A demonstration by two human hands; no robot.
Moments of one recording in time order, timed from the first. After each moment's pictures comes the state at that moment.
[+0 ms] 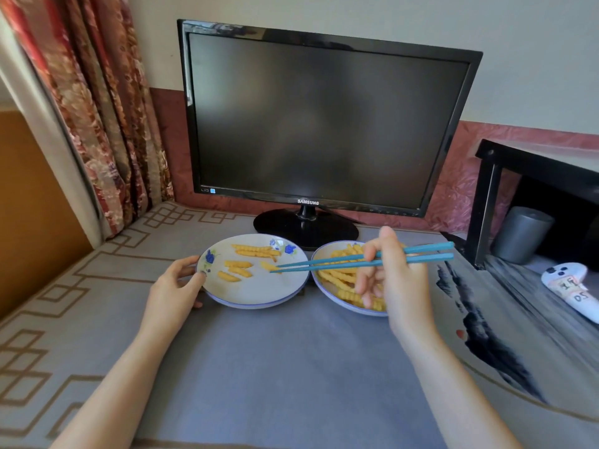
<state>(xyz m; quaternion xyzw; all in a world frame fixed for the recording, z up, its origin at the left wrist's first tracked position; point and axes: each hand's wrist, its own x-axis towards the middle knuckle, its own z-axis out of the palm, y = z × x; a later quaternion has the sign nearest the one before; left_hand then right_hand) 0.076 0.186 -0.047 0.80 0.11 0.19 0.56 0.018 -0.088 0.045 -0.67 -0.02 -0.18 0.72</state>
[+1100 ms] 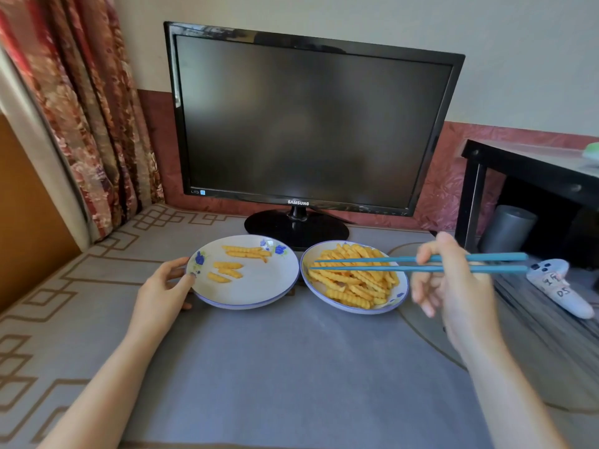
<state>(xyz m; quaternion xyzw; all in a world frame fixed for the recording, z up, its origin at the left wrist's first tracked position) 0.075 0.186 -0.047 0.80 0.11 0.19 0.57 -0.003 -0.151 0.052 -0.67 0.00 -0.24 0.70</state>
